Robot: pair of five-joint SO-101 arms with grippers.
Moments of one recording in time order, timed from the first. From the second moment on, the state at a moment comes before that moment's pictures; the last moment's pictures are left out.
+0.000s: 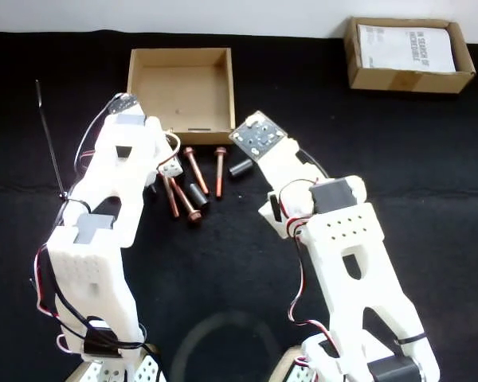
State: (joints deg) left arm -2.5 31.1 -4.5 66.4 34.9; right arm -23.5 -27.6 29.8 69.2 27.5
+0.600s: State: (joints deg) left arm -6.4 34.3 -8.4 65.8 31.1; right arm -23.6 -27.4 29.8 68.0 27.5
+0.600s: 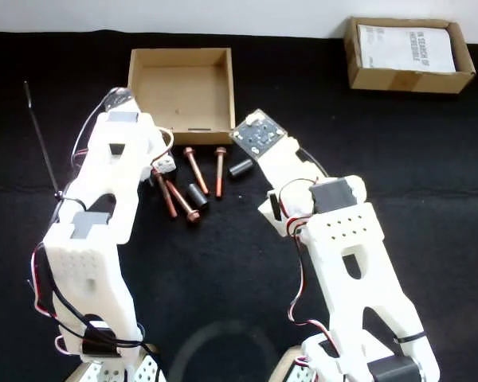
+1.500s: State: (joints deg) left arm -3.6 28.6 -24.2 86.6 12.0; right arm -23.6 -27.4 29.8 56.0 27.5
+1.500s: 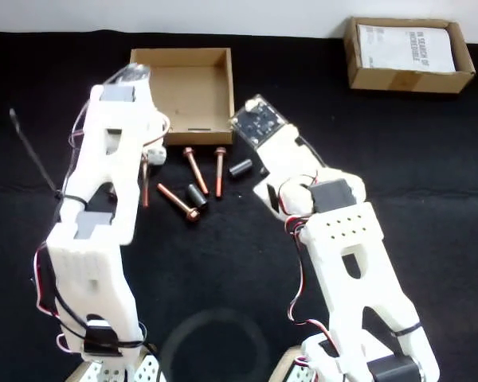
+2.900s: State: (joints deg) left arm 12.1 -57.8 45.3 53.7 8.5; right arm -33.2 -72.1 66.6 44.5 12.2
